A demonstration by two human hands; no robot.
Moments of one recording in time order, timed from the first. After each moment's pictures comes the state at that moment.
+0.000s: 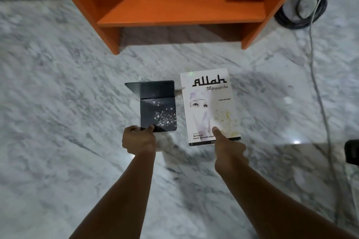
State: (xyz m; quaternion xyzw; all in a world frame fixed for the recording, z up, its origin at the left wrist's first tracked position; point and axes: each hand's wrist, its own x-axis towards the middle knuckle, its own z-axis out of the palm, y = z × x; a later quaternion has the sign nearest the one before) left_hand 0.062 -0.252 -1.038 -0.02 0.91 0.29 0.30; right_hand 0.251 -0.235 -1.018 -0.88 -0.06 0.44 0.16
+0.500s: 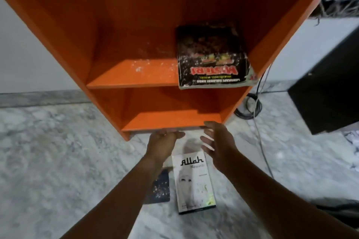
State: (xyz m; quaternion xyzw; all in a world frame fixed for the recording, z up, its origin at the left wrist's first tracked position) left_hand 0.074 -0.106 -0.701 0.20 0.70 0.36 0.59; right_hand 0.223 -0.073 -0.696 -0.67 -0.18 0.64 0.34
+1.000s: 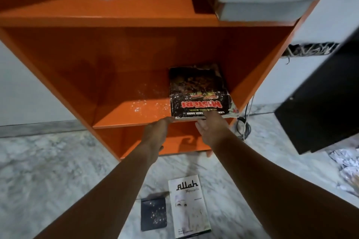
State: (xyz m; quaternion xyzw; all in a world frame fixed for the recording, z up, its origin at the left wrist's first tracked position) left_hand 0.064 -0.034 -0.573 0.20 0.71 0.36 0.58; right_hand 0.206 0.026 -0.582 -0.61 -0.09 0.65 0.44
